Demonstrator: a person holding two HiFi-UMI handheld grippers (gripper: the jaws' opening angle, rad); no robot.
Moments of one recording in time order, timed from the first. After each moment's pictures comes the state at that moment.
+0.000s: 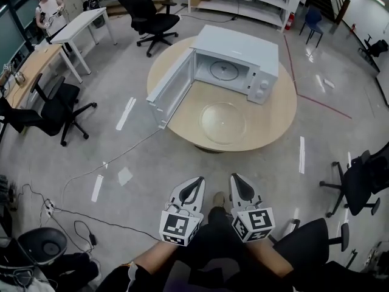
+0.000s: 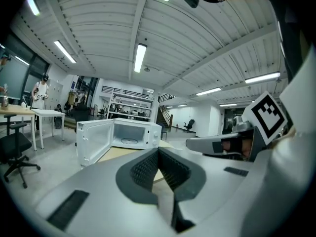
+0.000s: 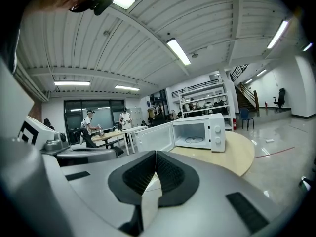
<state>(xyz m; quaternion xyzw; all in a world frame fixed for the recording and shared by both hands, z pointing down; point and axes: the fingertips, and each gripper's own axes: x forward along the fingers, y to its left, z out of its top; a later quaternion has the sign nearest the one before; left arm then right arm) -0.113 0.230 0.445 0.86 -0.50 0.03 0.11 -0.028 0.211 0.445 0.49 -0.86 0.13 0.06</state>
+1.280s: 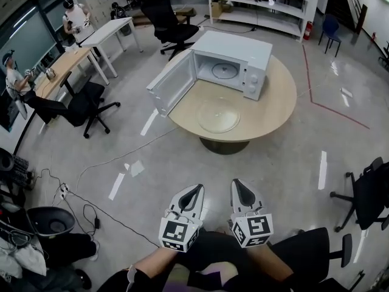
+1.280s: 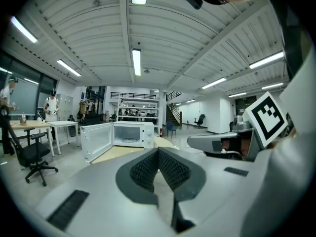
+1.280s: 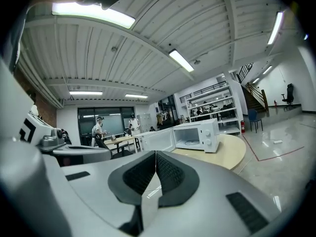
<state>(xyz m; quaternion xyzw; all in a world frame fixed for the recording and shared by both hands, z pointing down) 0.032 0.366 0.432 0.82 -0.57 0.06 0.09 0.122 0.330 0.435 0.44 -0.89 0.11 0.03</state>
